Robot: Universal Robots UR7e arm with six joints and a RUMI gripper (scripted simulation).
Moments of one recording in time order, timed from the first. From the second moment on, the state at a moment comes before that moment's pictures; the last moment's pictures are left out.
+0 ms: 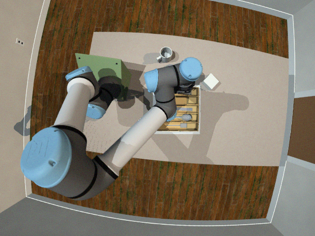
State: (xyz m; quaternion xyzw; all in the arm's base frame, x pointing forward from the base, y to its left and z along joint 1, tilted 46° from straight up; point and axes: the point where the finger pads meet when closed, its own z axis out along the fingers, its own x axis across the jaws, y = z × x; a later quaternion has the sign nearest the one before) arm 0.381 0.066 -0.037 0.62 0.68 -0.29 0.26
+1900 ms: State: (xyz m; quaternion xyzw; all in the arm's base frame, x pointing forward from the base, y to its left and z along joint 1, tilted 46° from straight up) arm 0.378 0.075 -0.044 0.85 0.37 -0.14 0.36
